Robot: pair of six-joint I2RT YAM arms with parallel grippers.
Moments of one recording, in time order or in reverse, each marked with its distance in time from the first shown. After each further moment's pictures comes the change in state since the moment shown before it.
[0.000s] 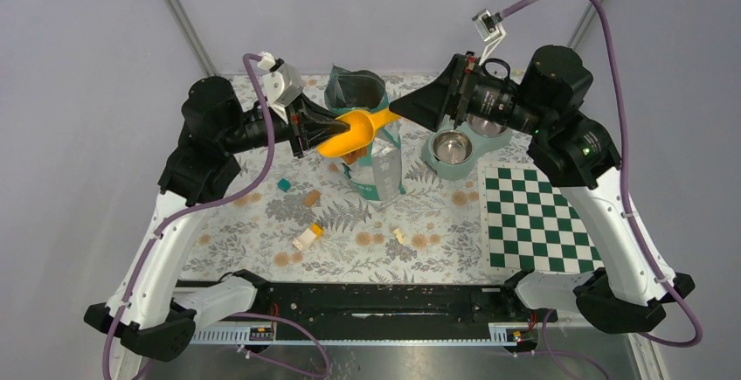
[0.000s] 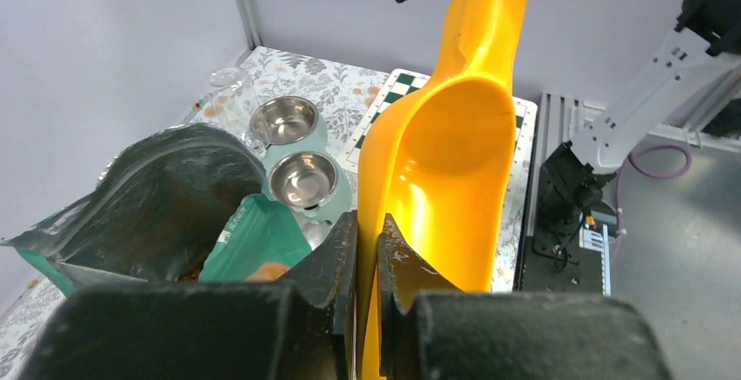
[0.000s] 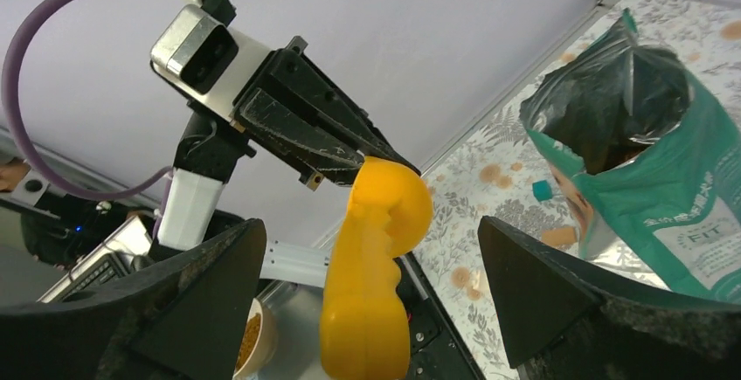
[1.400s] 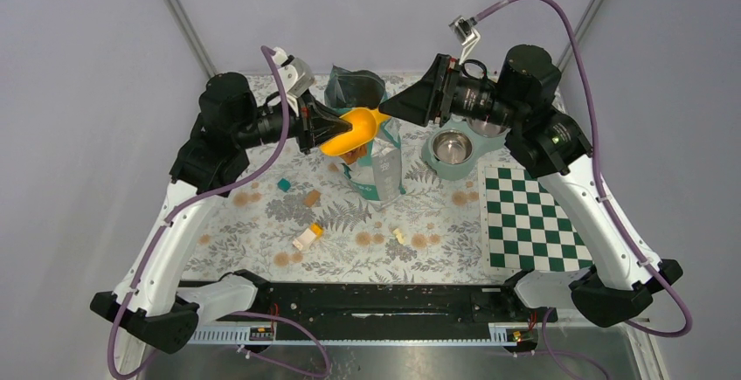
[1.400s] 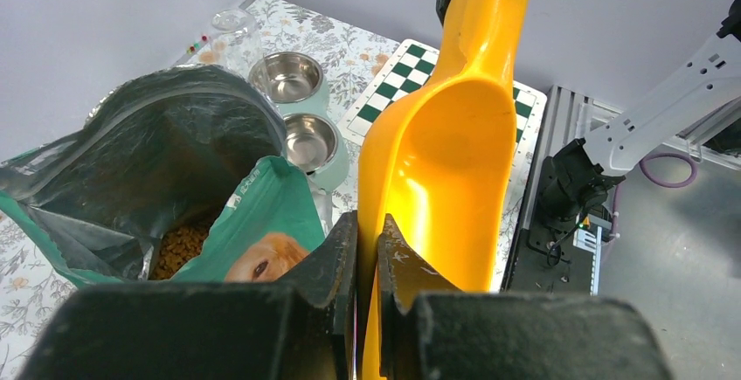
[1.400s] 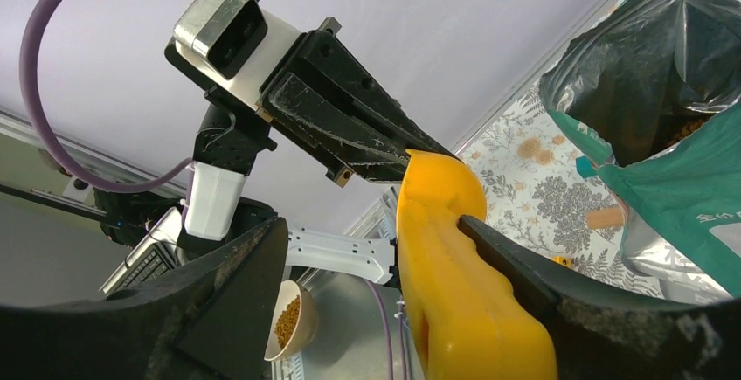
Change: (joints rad) left arm 0.002 0.044 -0.010 -0.053 -0.053 -0.026; right arm -0.016 0.036 -0.108 0.126 -0.128 0.118
